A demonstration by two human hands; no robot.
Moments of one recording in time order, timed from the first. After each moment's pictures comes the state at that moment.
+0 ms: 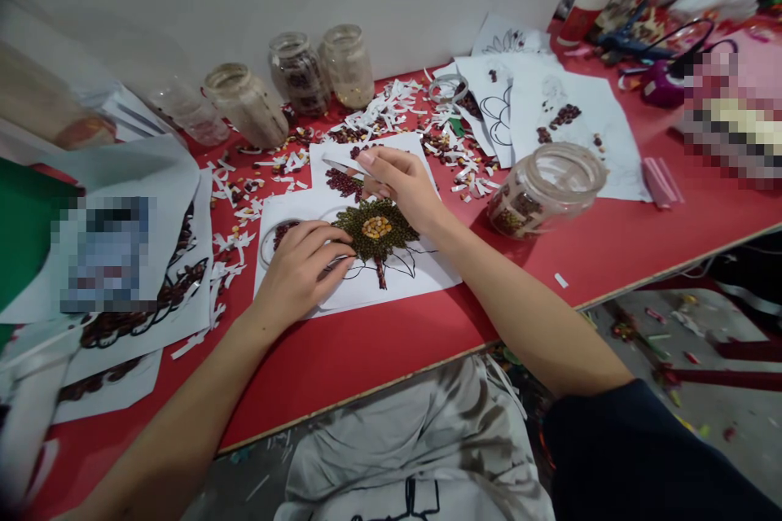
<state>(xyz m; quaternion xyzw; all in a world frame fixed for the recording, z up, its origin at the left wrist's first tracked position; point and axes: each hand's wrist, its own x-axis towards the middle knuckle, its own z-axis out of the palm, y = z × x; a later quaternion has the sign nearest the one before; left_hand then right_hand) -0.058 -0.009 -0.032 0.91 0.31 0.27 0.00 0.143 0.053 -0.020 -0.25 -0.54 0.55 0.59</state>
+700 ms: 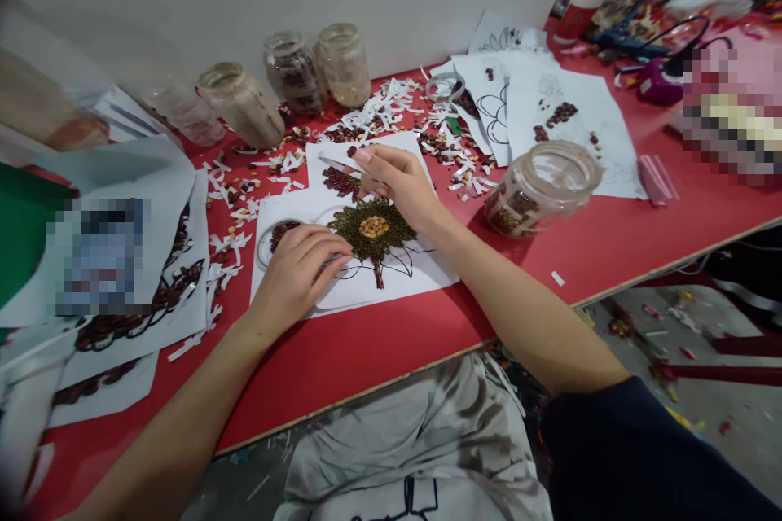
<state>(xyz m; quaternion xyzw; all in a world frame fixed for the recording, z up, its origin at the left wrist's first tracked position) -0.058 -0.013 -0.029 0.91 0.32 0.27 0.07 0.144 0.053 -0.019 -0.26 -0.54 0.55 0.59</state>
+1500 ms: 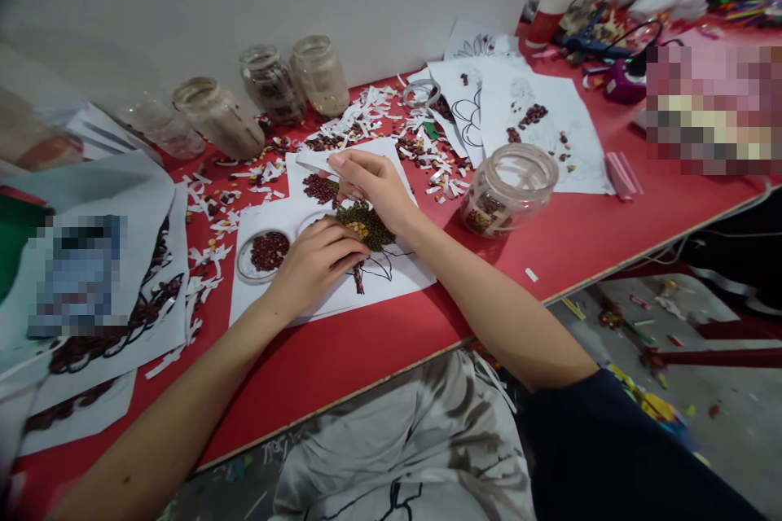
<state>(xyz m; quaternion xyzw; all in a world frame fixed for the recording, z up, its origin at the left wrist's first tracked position) -0.018 0.011 -0.032 0.93 0.27 0.22 0.10 0.147 0.059 -0.022 -0.26 -0.53 0.54 0.60</state>
